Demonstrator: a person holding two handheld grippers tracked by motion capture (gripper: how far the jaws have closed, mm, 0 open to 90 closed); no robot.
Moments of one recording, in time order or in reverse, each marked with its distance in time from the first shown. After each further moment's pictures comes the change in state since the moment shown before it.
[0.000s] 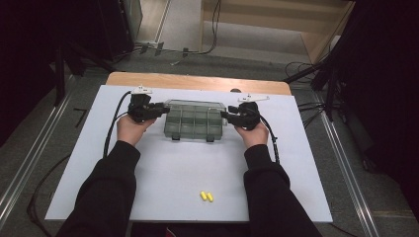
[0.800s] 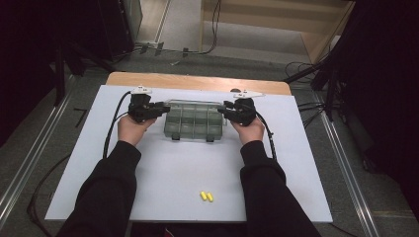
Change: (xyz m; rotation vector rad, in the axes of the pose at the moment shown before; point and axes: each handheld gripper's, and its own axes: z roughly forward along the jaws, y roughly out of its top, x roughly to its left) left arm 0.001 0.001 0.001 -0.026 0.018 -0.003; right arm 0.005 0.015 0.009 -0.042 -0.007 -0.033
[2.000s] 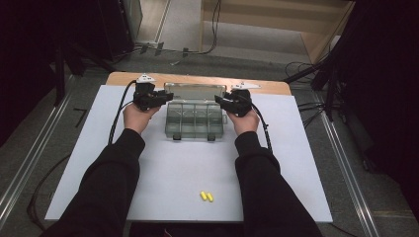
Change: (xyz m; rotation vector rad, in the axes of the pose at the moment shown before) left arm 0.013 0.025 0.027 -0.042 0.060 0.010; right arm -0.010 0.017 0.027 -0.041 -0.055 0.050
